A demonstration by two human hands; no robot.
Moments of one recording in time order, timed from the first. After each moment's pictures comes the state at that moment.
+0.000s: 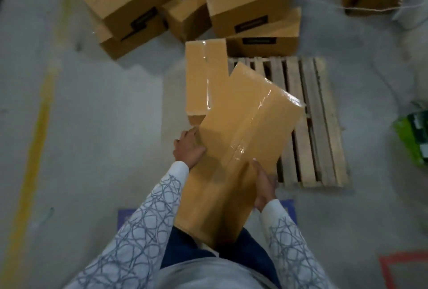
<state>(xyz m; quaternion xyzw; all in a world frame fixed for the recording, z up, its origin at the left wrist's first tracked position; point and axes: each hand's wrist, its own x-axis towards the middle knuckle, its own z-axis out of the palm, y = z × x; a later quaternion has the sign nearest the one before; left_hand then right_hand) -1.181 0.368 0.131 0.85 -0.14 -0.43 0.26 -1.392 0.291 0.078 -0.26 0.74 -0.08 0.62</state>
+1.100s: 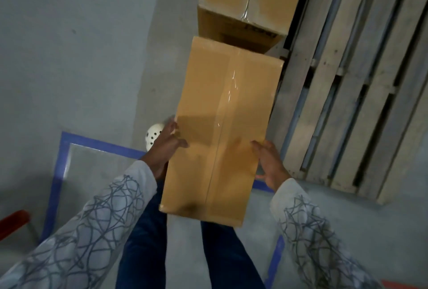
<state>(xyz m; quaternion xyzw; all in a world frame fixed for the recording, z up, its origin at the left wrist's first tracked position) -1.216 0.464 -0.316 0.71 0.16 -0.54 0.43 -1.390 0.237 -0.331 -0.43 0.66 0.21 0.58</state>
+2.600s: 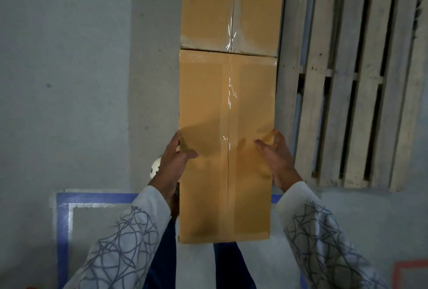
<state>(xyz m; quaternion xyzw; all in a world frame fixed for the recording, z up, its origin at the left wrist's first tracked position) -1.131 0.417 -0.340 0.71 0.15 -0.54 0.43 -1.312 0.215 -0.355 -0.50 0.69 0.11 0.51</state>
